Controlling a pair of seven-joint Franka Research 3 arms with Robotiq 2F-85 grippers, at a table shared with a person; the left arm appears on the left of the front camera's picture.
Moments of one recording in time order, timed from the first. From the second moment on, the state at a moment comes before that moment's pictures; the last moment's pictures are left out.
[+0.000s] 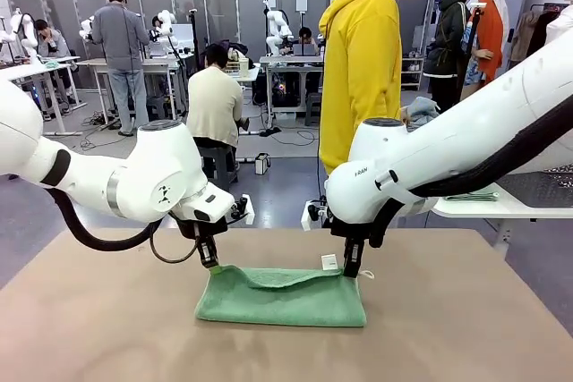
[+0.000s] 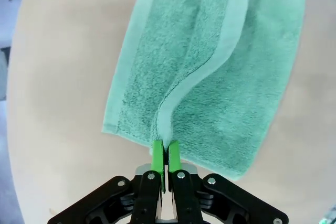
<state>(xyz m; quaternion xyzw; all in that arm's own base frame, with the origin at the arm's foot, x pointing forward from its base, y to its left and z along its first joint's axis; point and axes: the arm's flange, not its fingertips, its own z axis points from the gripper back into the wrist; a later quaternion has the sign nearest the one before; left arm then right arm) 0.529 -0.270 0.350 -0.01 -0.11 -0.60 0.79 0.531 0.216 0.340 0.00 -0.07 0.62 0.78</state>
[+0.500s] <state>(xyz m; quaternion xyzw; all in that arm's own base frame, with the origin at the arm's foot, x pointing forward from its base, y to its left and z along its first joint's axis) 0.544 -0.261 0.332 0.00 -0.12 -0.59 0.80 0.548 0.211 0.321 0.00 -0.08 0.61 0.79</state>
